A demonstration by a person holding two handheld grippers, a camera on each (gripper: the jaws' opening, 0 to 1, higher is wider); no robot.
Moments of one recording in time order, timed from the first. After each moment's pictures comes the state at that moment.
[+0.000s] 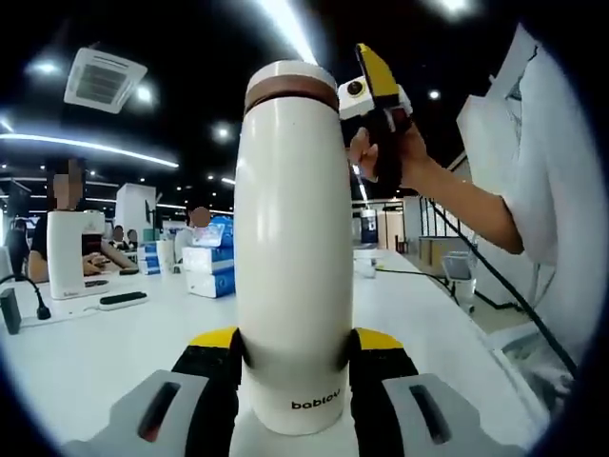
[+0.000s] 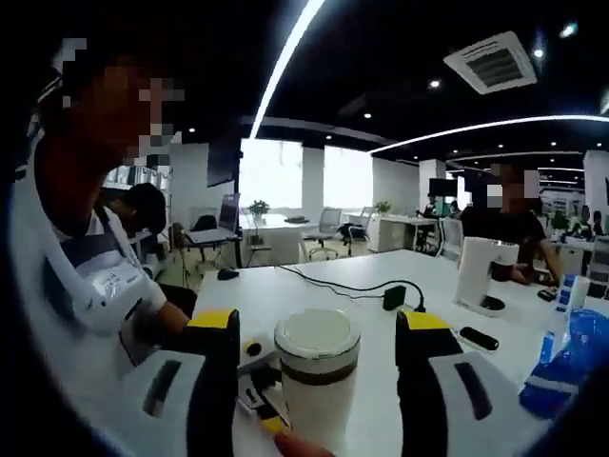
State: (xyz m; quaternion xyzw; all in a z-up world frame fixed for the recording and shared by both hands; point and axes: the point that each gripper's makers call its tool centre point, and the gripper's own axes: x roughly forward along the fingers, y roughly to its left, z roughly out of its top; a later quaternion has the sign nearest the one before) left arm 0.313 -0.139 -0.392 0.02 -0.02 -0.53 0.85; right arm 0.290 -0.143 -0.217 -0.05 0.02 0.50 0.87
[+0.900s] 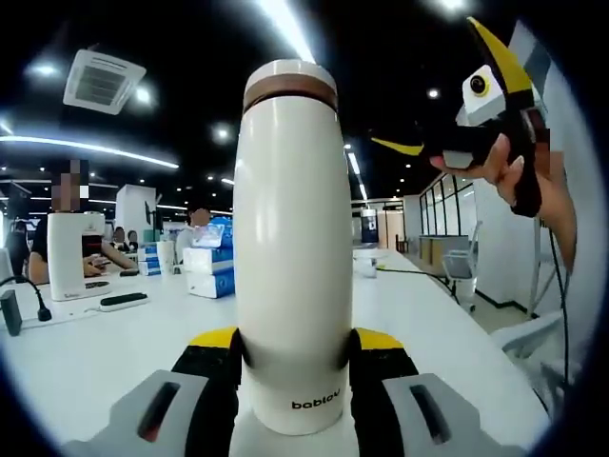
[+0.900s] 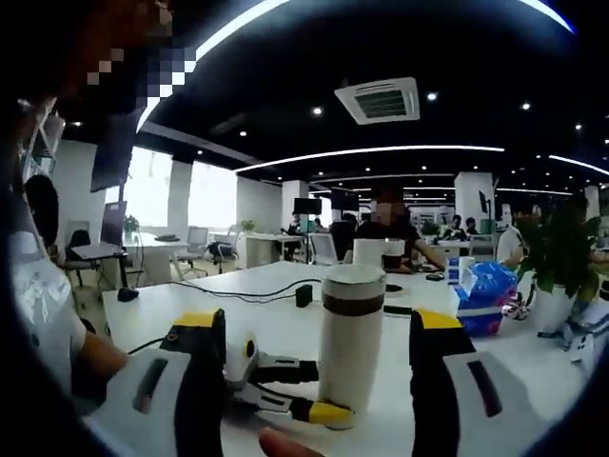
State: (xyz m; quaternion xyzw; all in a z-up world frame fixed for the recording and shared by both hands) left arm 0.312 -0.137 -0.393 0.02 -0.02 -0.53 0.85; right arm 0.232 -0.131 -0.251 -0.02 -0.01 0.23 0.97
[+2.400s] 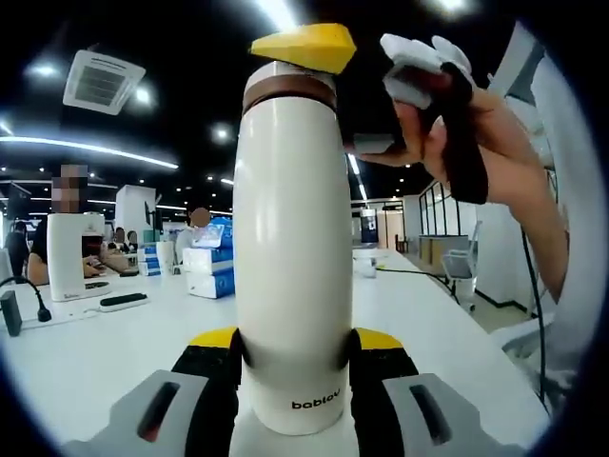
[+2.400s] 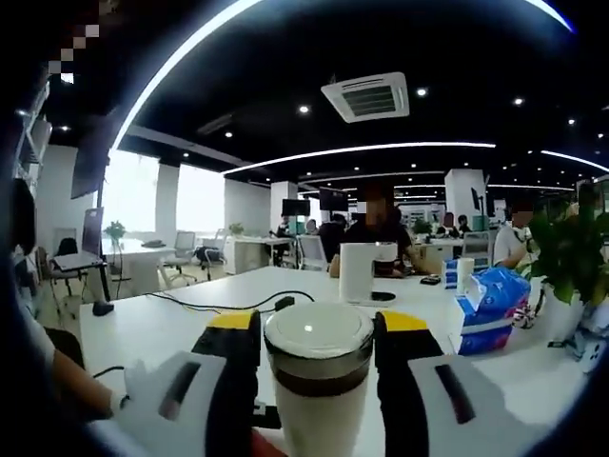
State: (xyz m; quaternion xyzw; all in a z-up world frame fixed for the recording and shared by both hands) left arm 0.312 -0.138 -0.392 0.02 -0.02 -0.53 0.85; right arm 0.317 -0.129 -0.240 0.00 -0.01 0.21 0.98
